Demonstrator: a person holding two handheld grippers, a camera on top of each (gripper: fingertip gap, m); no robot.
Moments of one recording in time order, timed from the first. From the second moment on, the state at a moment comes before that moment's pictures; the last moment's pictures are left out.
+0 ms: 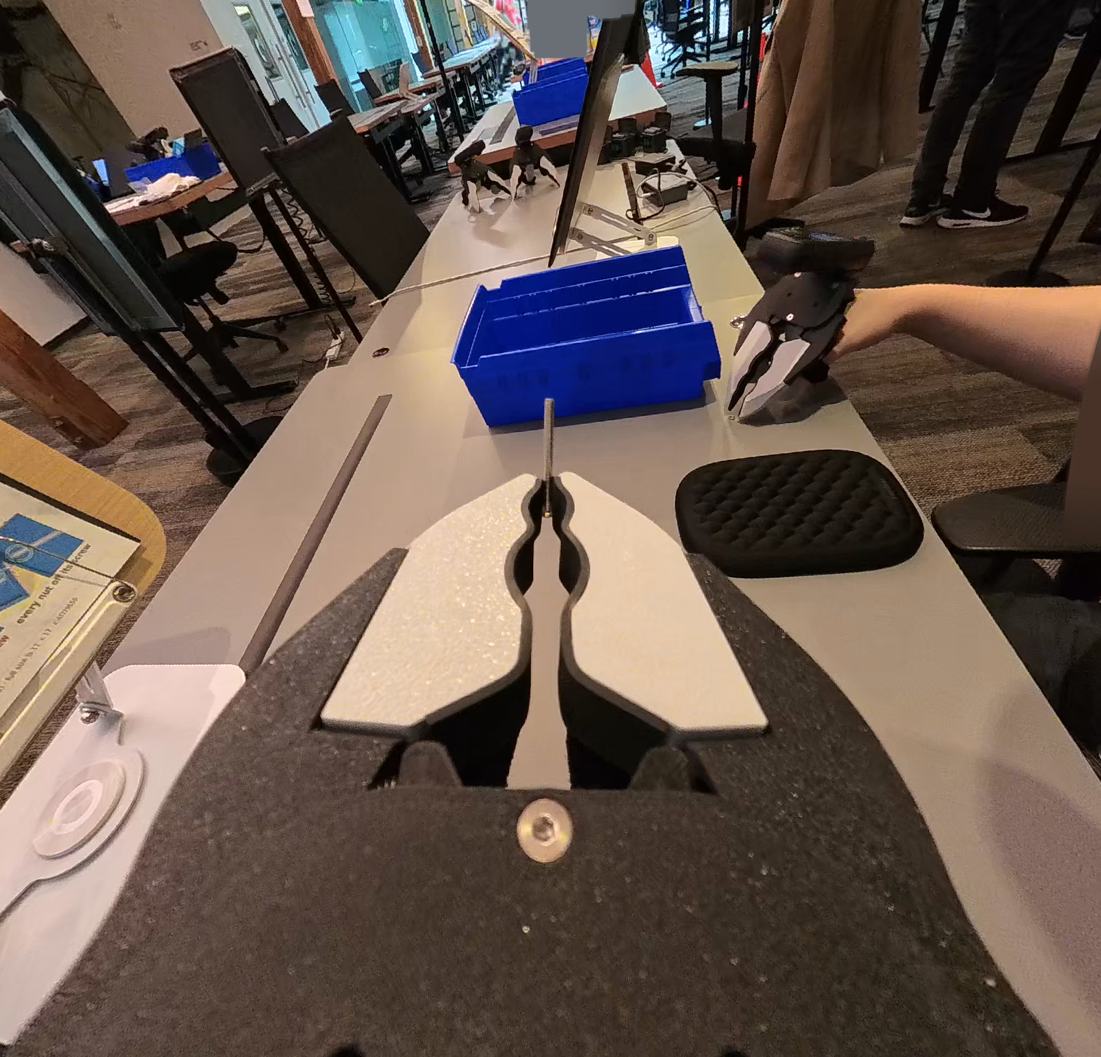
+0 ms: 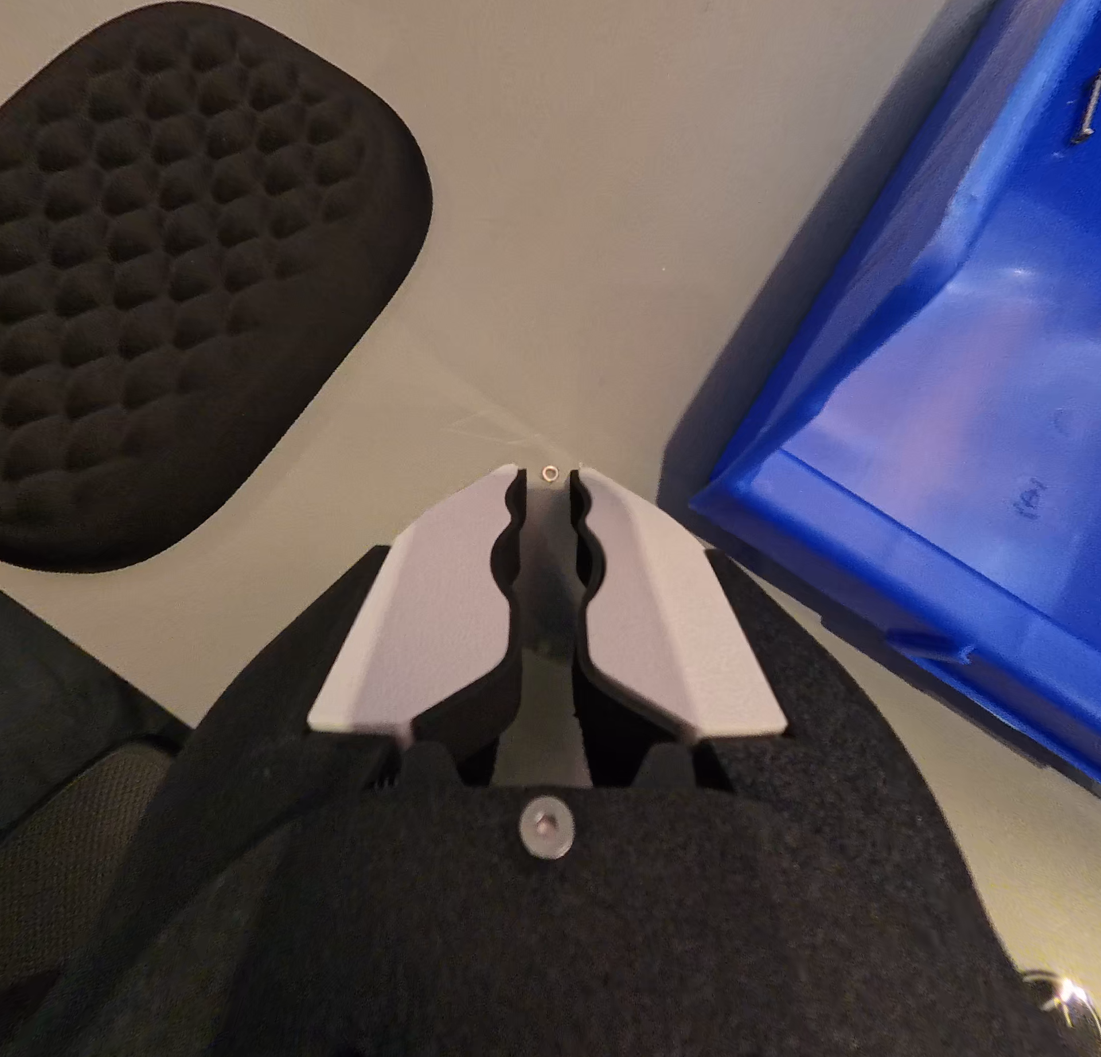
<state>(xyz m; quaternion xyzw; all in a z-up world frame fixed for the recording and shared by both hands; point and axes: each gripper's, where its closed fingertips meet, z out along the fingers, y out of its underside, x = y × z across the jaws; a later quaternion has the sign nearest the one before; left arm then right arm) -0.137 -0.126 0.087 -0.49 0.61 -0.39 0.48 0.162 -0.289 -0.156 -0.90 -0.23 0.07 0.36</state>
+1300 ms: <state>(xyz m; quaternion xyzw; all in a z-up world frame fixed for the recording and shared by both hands) -0.266 -0.063 0.123 -0.58 0.48 -0.25 0.61 0.136 -0.284 -0.151 -0.88 -0.31 0.06 0.36</state>
